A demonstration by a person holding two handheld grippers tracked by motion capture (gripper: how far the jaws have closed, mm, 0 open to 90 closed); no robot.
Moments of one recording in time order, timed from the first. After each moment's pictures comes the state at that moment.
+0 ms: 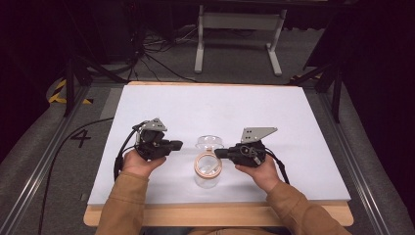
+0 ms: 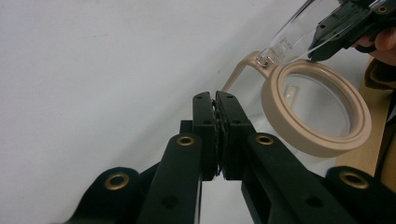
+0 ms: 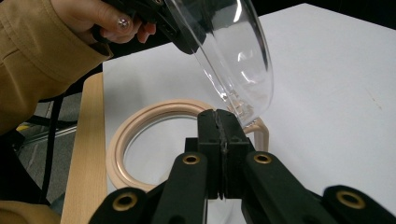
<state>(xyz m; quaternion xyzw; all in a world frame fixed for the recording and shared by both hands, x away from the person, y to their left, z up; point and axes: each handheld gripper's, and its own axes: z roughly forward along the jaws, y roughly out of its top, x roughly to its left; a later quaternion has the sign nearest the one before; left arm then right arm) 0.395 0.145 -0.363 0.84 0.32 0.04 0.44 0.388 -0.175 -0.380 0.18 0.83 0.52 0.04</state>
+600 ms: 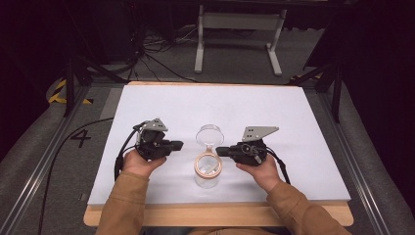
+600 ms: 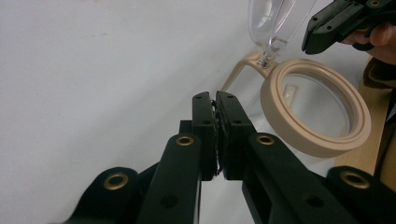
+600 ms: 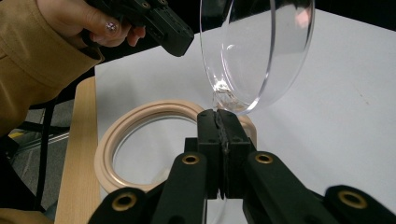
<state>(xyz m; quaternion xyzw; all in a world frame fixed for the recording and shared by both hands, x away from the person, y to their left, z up) 0.395 0.144 -0.363 0.84 0.31 0.04 0.44 0.391 -0.179 -0.381 0.19 0.83 0.53 0.05</state>
